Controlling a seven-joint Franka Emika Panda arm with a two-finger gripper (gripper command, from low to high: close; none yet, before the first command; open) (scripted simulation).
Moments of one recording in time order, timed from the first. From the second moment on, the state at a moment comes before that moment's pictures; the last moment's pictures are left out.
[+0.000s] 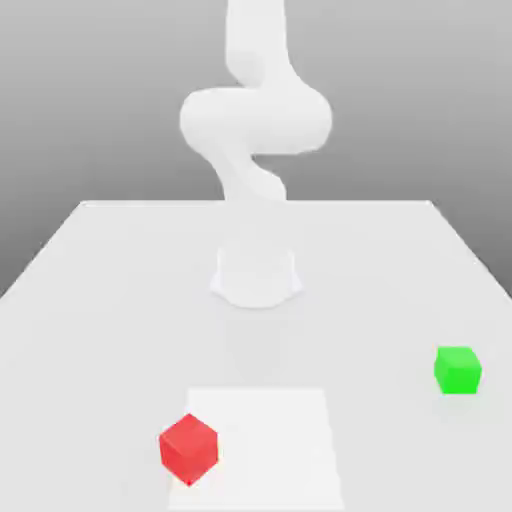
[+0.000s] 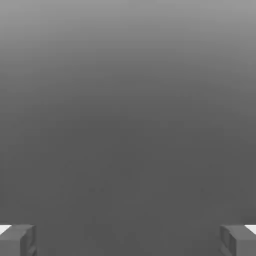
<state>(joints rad) -0.04 -0.71 0.02 -2.33 -0.01 2.34 0.86</state>
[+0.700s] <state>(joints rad) -0.22 0.06 0.04 -2.56 -0.04 2.69 1.30</state>
